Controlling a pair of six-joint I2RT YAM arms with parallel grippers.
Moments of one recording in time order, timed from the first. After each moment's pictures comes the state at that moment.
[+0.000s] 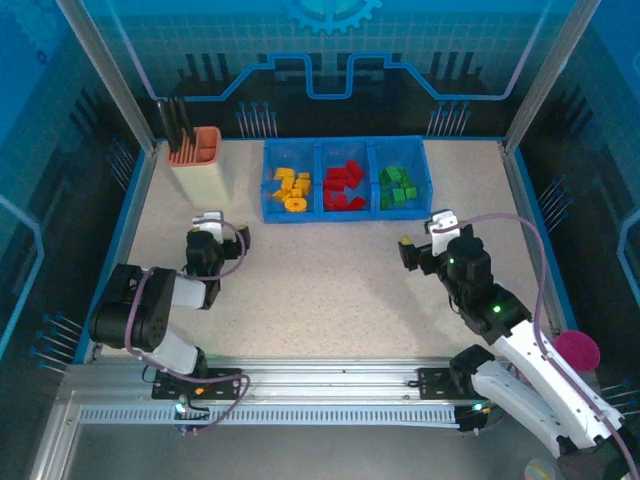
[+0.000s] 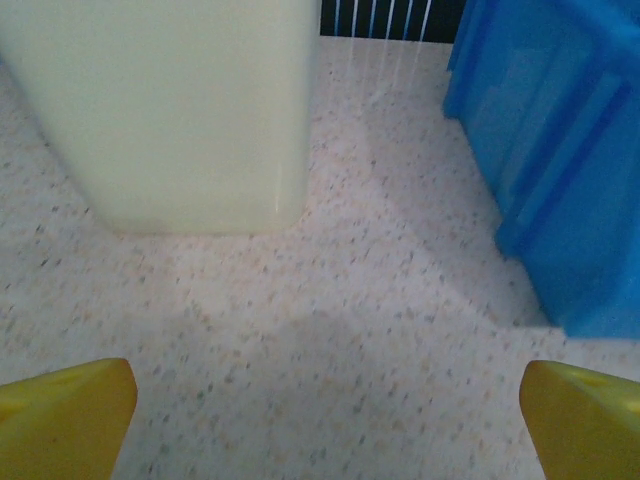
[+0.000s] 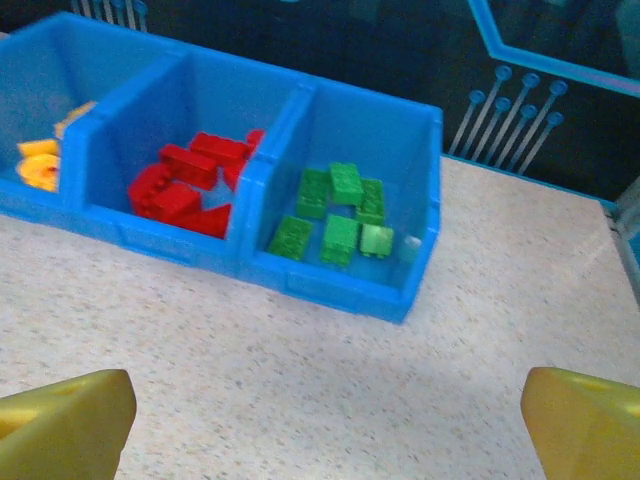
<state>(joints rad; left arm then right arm) -0.03 1.55 0.35 0.85 -0.09 -0.11 0.47 0.66 0.61 -0.35 0.33 -0.04</state>
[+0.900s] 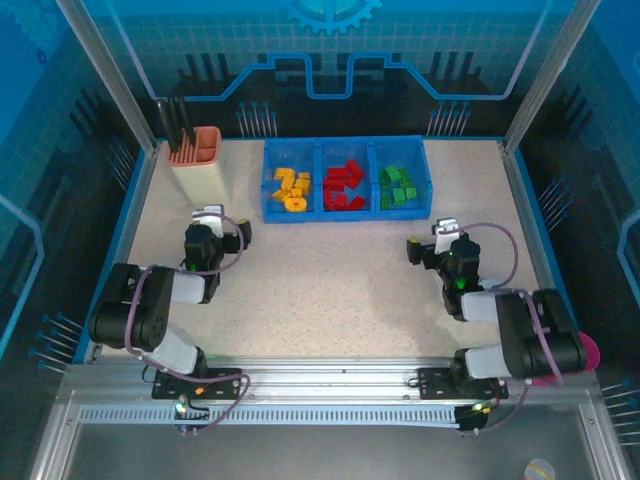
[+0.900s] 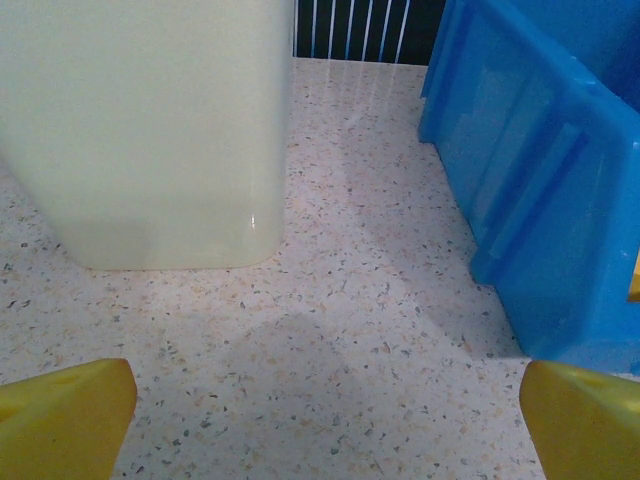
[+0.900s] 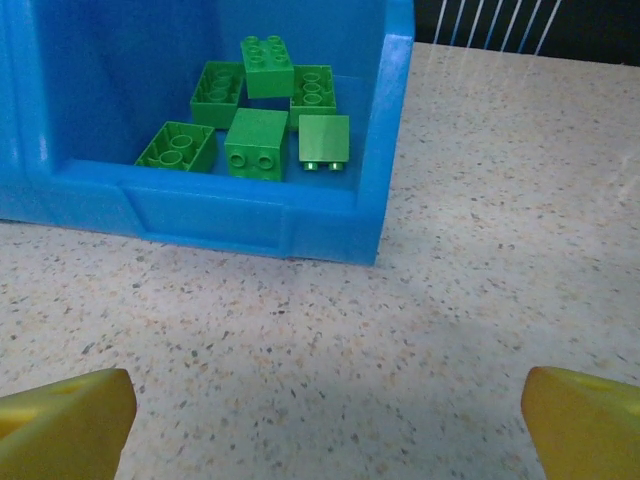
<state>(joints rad) -0.02 1.55 0.38 0.83 -0.04 -0.11 0.07 1.43 0.26 0.80 -0.01 -0.07</state>
